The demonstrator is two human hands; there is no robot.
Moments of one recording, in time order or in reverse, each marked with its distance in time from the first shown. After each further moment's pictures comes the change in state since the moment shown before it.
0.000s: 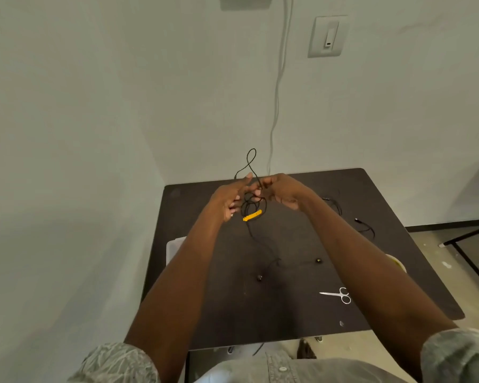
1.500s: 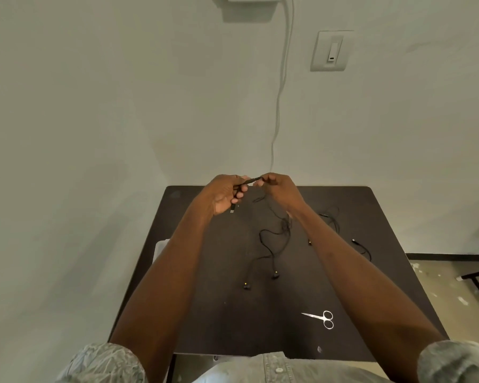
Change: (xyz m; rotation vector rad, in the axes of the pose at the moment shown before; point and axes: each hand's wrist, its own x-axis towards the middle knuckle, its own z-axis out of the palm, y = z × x) left_hand 0.002 0.038 0.034 -0.074 -0.019 0.101; right_hand 0.000 -0.003 -0.039 -0.176 0.233 -0.263
